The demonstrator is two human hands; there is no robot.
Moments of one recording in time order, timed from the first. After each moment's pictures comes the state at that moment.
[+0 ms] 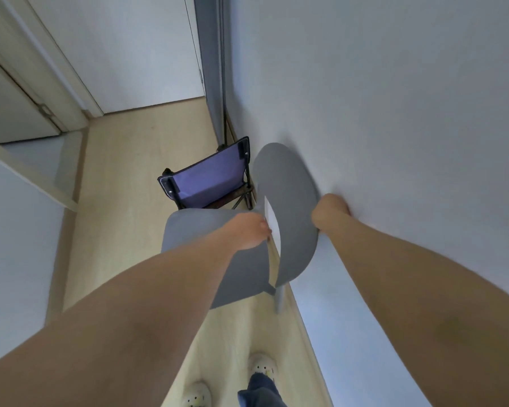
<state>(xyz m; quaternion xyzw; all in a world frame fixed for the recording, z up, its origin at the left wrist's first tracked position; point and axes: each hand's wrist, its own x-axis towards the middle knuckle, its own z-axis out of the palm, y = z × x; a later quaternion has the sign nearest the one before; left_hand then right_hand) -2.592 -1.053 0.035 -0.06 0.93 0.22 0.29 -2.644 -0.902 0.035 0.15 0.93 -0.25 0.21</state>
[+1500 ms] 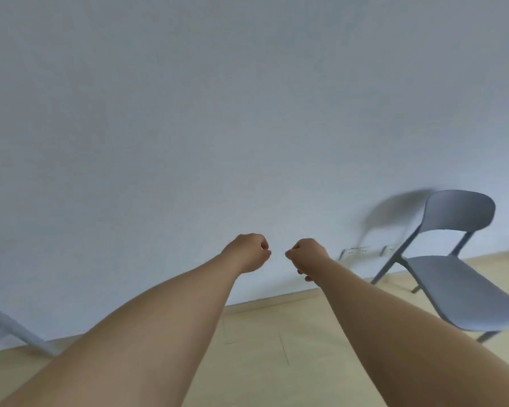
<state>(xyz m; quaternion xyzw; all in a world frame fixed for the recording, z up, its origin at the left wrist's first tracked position) -1.852 -0.923 0.138 0.64 0.71 0.12 0.27 -1.711 -0.886 0.126 0.67 0.65 -0.35 -0.11</state>
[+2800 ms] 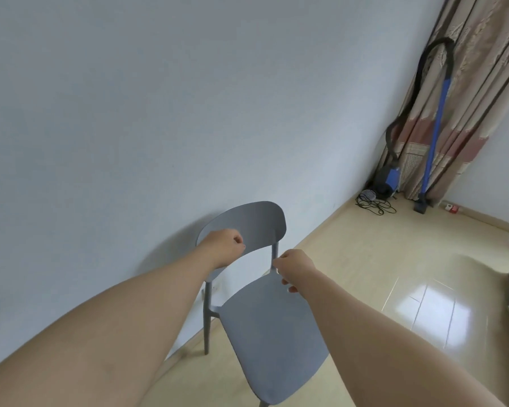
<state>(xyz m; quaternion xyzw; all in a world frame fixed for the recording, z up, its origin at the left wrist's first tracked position) -1.204 -0.448 0.126 0.77 0.55 0.08 0.31 -1.055 -0.520 0.103 0.80 0.39 -0.38 -0.26</state>
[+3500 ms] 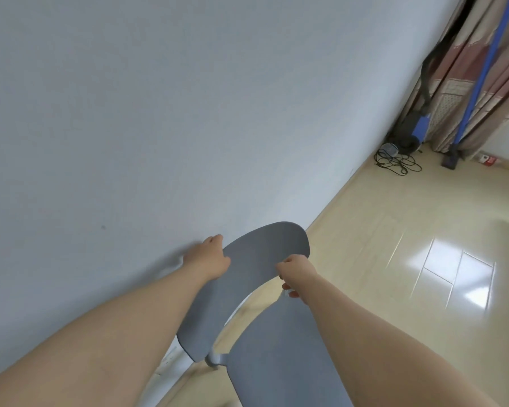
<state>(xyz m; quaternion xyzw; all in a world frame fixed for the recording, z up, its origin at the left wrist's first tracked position) -1.145 -0.179 0.025 0.77 0.59 -0.11 0.22 -0.984 -0.267 0.014 0.79 0.28 -0.49 -0.23</state>
